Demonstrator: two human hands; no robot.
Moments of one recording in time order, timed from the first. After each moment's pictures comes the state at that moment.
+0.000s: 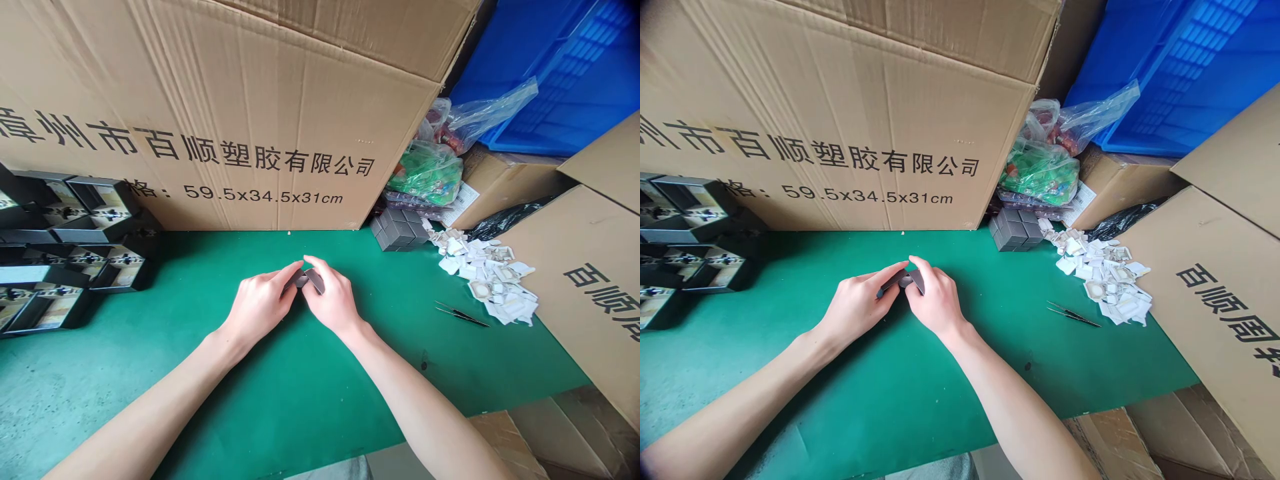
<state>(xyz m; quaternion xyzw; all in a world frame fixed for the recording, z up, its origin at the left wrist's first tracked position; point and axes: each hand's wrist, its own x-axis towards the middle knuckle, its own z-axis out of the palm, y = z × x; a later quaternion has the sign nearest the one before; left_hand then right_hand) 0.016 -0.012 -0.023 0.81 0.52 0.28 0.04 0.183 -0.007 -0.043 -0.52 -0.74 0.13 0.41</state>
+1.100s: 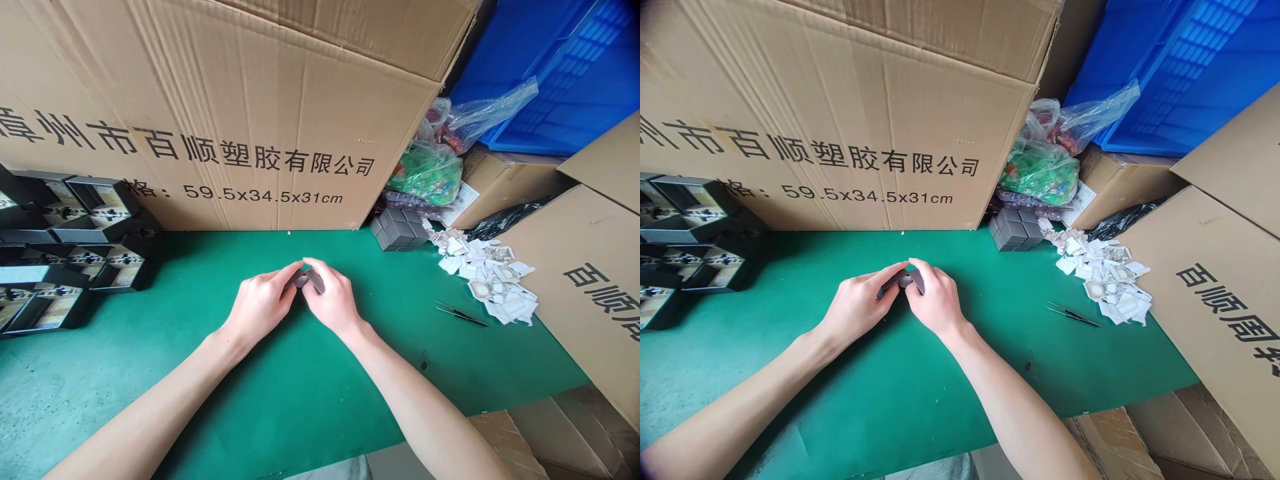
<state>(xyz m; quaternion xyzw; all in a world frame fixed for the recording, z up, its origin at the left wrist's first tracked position) 0.016 -0.012 -0.025 0.80 0.52 0.27 0.05 0.184 -0.007 -0.042 -0.51 -0.74 0.12 0.41</state>
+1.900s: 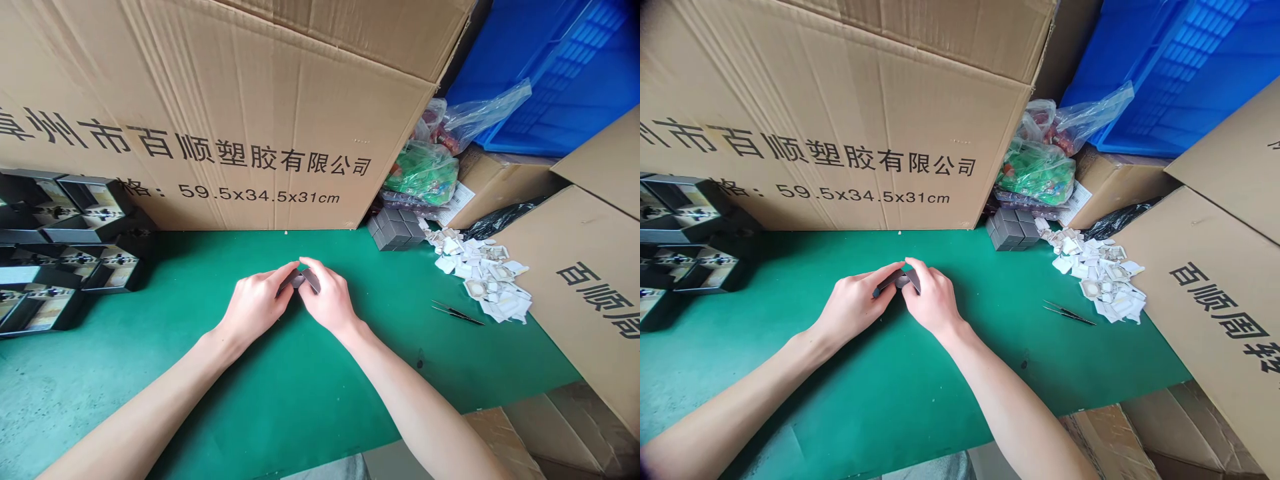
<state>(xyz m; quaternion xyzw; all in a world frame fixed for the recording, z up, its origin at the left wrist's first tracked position) 0.015 -0.011 -0.022 0.80 0.53 0.27 0.06 0.184 -0.007 -0.044 -0.52 -0.75 0.12 0.40</state>
